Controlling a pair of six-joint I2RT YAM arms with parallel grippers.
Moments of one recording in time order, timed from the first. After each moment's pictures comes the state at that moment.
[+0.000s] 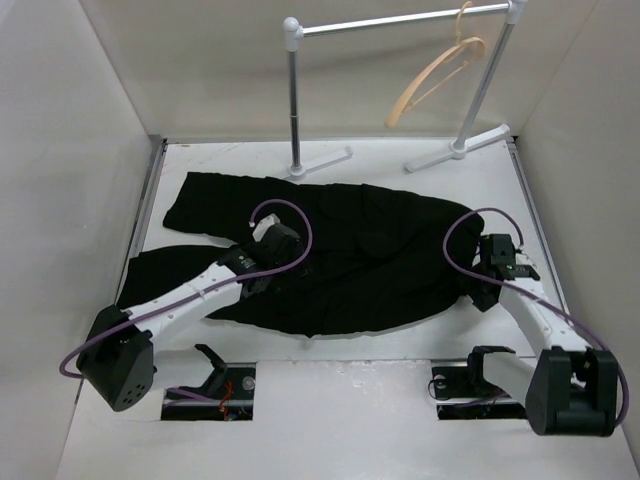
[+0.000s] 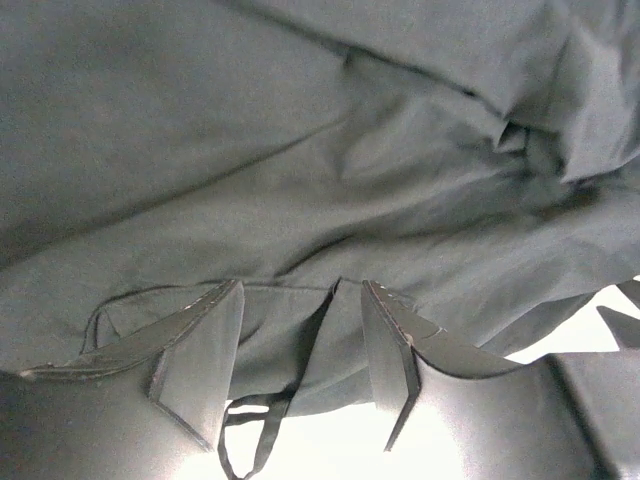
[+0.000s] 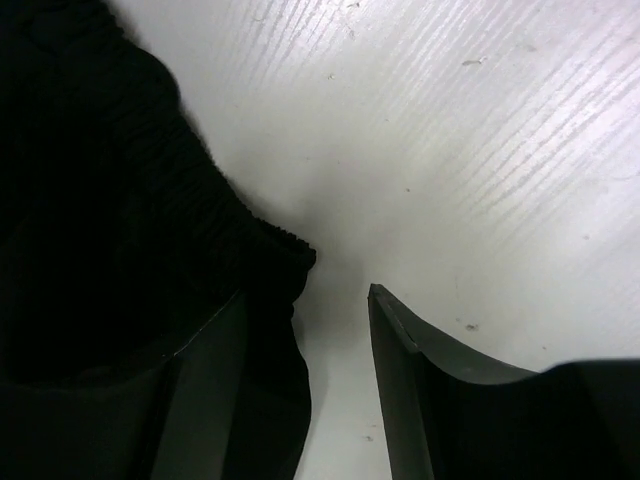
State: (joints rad) left arm -0.73 1.22 0.78 -0.48 -0.15 -1.08; right arm -0.04 1.03 0.54 -0.66 0.23 0.93
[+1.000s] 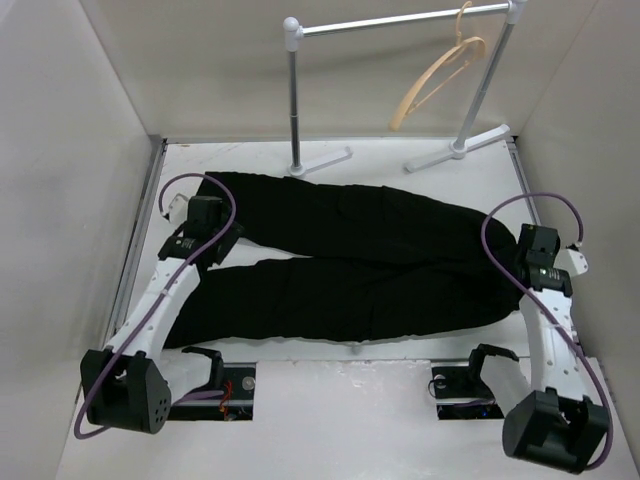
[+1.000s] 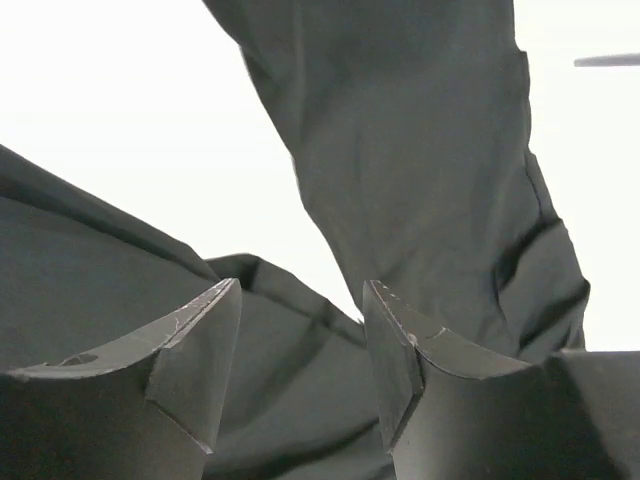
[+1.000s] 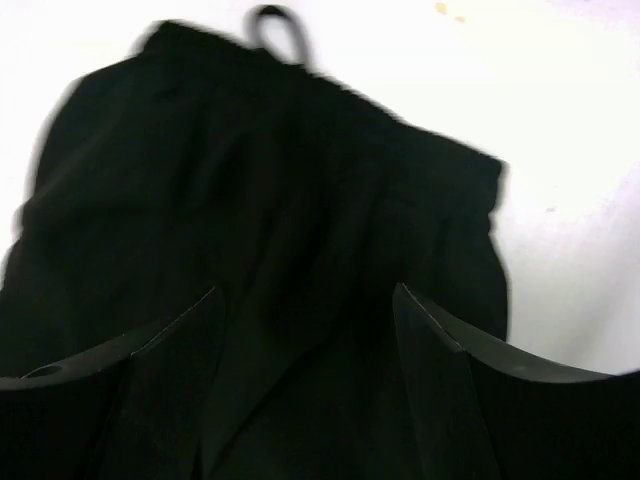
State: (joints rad) left arm -0.18 1.10 0.84 -0.56 -0.23 -1.05; right arm -0.28 0.89 0.70 -0.74 0.35 0.99
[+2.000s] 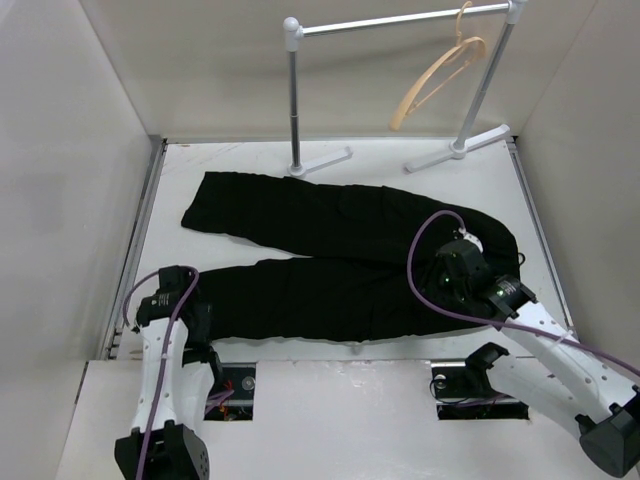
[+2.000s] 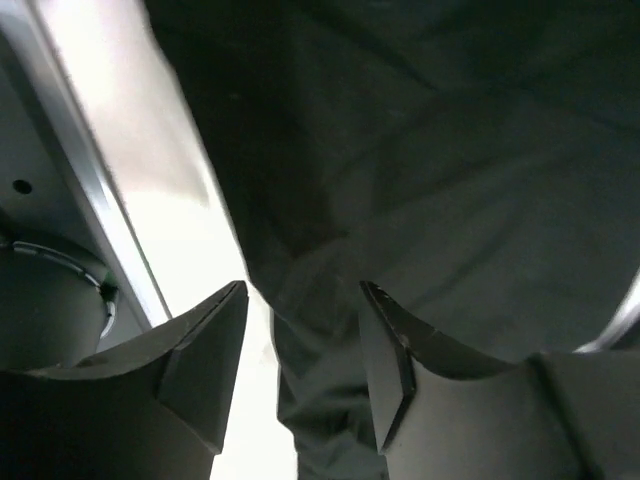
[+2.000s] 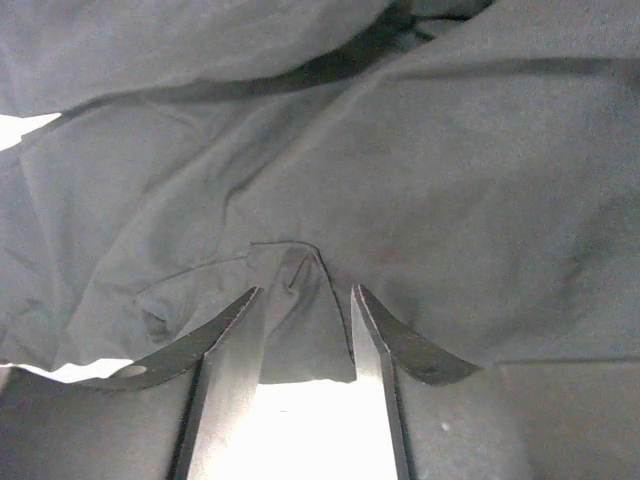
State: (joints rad) left arm 0.20 0.70 0.52 -1.18 -0.15 -1.33; right arm 0.56 0.81 0.65 -0.71 0.15 0.88
